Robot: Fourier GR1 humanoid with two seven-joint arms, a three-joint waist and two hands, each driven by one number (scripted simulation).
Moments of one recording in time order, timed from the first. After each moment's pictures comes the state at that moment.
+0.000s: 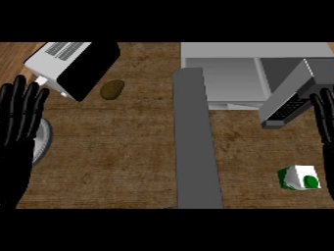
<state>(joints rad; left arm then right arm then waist) -0.02 0.12 -0.04 -2.10 0.01 -0.01 0.01 0.03 -0.10 -0.02 -2.10 0.00 0.03 -0.01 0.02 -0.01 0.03</state>
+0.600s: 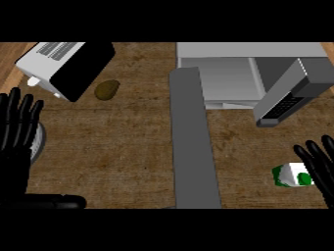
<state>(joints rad) 0.07 0.08 0.02 -2.07 0.10 -0.01 0.01 0.28 -0.19 0.02 -2.25 -0.41 0.36 0.01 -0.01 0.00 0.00</state>
